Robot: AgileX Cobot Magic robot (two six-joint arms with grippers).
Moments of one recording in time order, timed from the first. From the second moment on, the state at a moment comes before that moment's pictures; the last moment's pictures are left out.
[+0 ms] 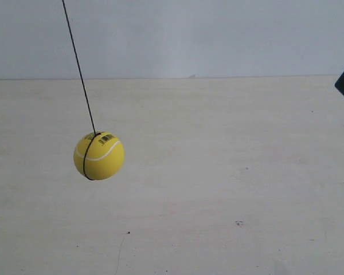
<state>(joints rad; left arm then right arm) -0.21 0.07 -0.12 0.23 -0.02 -0.38 0.57 0.44 -0.26 -0.62 -0.42 0.54</state>
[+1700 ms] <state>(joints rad) 0.05 0.00 0.00 -0.03 0.23 -0.01 0.36 0.07 -0.01 0.13 -0.51 -0.21</state>
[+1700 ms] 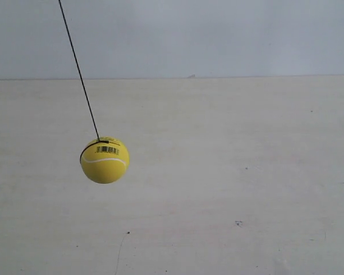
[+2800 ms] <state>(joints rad) 0.05 0.00 0.00 -0.03 0.23 -0.01 0.03 0.01 0.00 -0.15 0.32 0.05</state>
